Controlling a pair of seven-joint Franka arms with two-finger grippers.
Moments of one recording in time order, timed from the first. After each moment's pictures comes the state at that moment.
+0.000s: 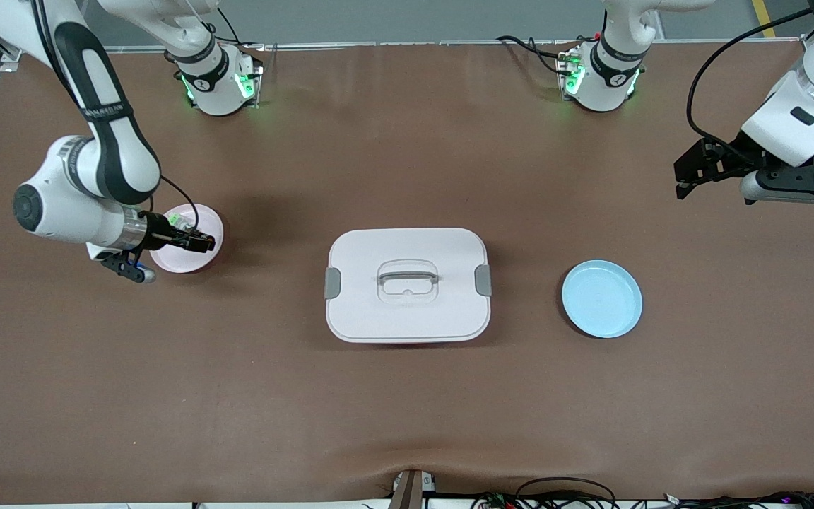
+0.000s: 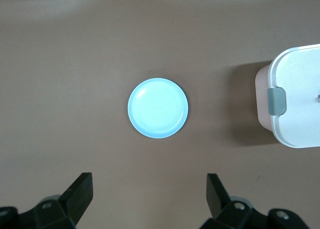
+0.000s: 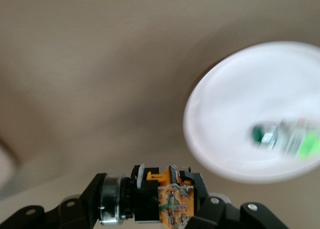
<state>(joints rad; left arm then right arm) -0.09 0.01 -0.10 -1.54 0.02 1.63 -0.08 0.08 0.19 -0.06 -2.12 0.38 2.04 0.33</state>
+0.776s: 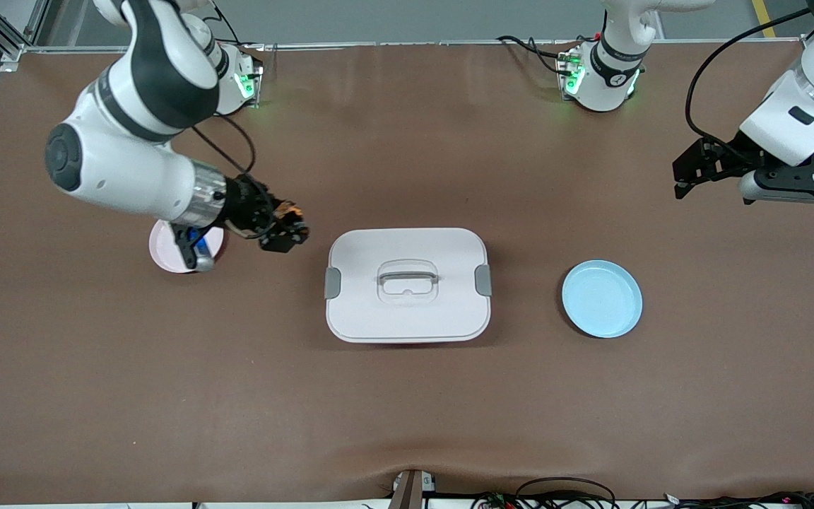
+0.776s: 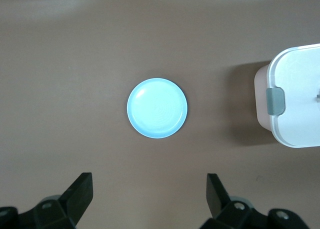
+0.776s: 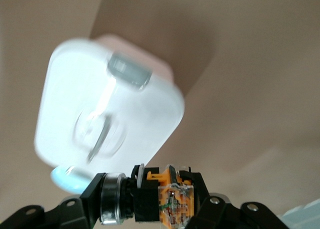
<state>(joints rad) -0.09 0.01 -0.11 -1.54 0.02 1.63 -0.08 0.43 0.22 -0.05 -1.65 0.58 1.87 1.27</state>
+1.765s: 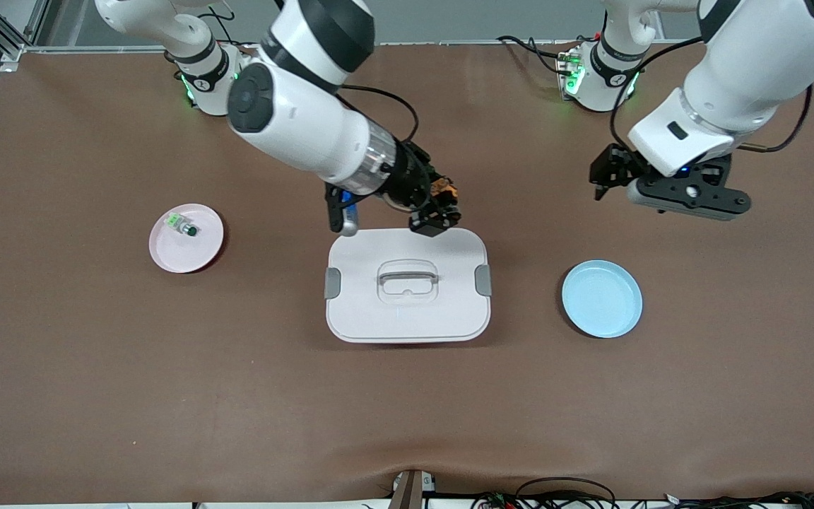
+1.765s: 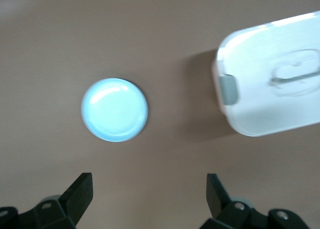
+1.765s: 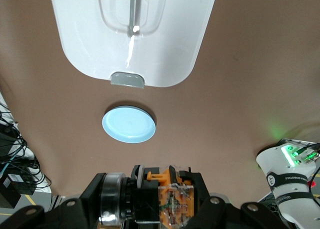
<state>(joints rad) -0.10 0.08 -0.27 -1.54 -0.05 1.67 -0.14 0.72 0.57 -0.05 -1.09 0.61 1.98 1.92</state>
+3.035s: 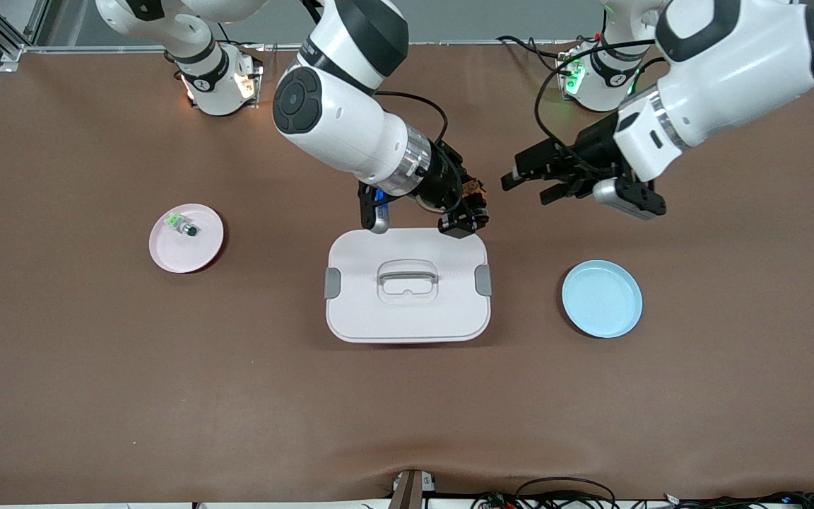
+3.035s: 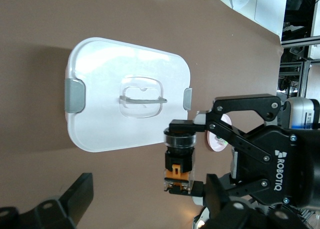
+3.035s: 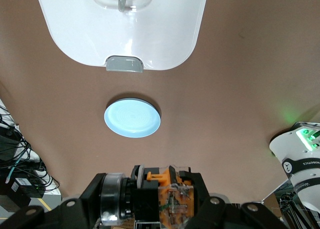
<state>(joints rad) -0.03 -0.02 -0.37 -1.86 -0.72 2.08 -0.18 0.76 0.64 -0.06 -1.00 0.61 2.00 2.03</state>
